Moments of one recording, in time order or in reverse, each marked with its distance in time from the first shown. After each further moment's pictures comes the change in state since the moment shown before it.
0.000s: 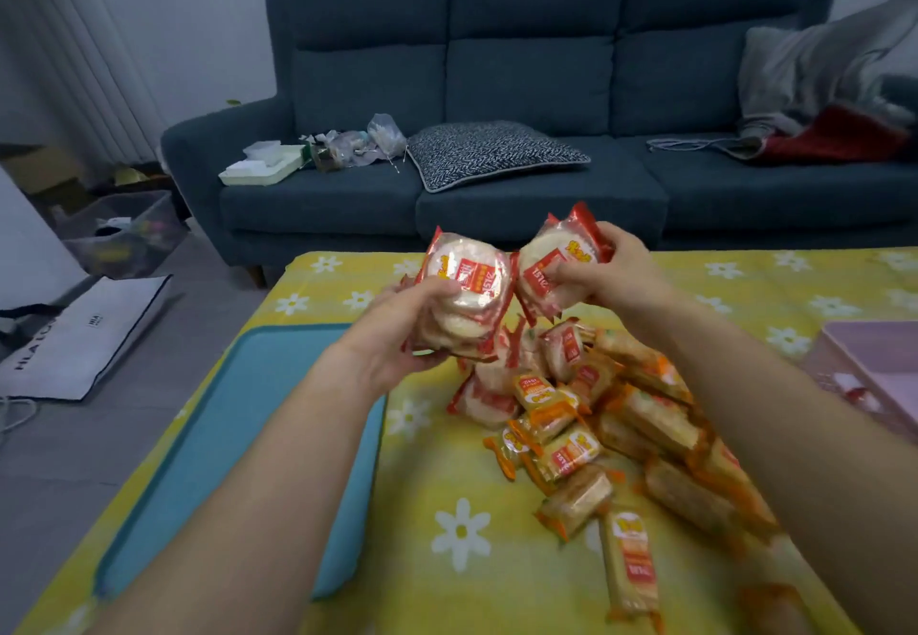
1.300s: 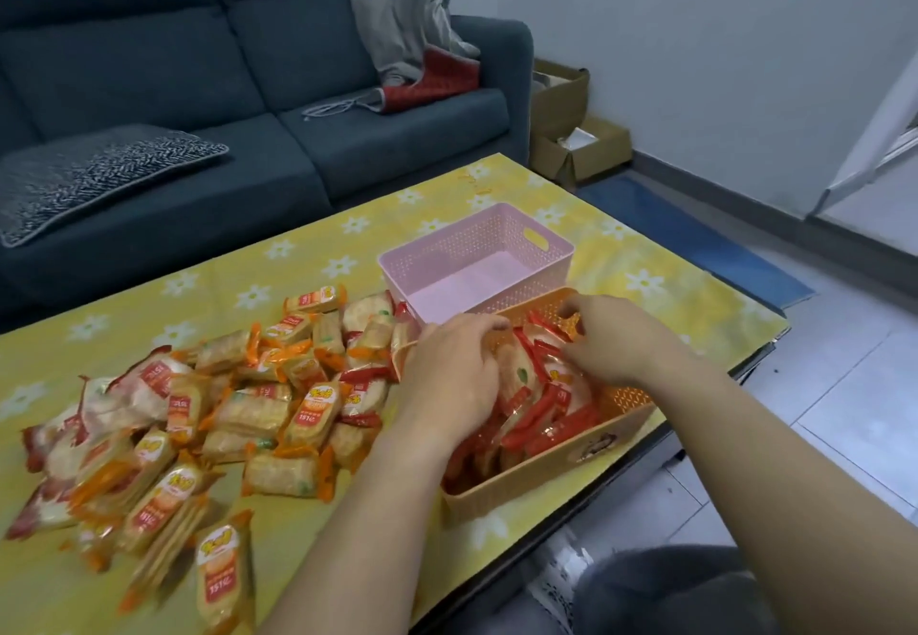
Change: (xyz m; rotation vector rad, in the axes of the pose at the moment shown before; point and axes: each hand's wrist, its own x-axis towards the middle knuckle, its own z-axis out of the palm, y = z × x) left_hand -0.129 -0.156 0.412 1.143 -0.524 0.761; right_hand -0.231 0.110 -0.359 -1.045 0.201 0.523
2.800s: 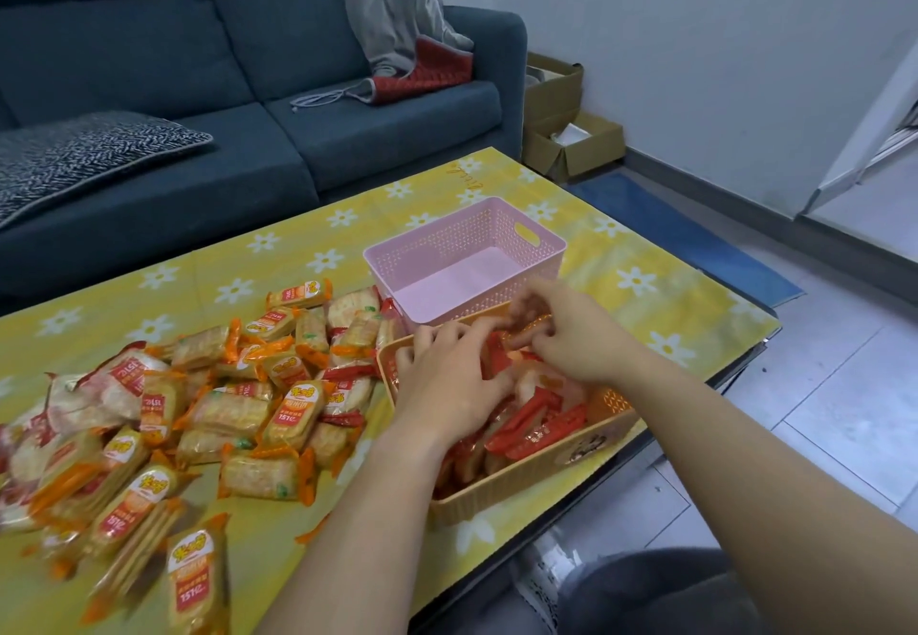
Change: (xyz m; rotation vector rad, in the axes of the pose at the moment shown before) left_hand 0.005 -0.006 0.024 0.136 -0.112 -0.064; right_hand 0.012 -0.006 0.017 0.486 0.042 -0.252
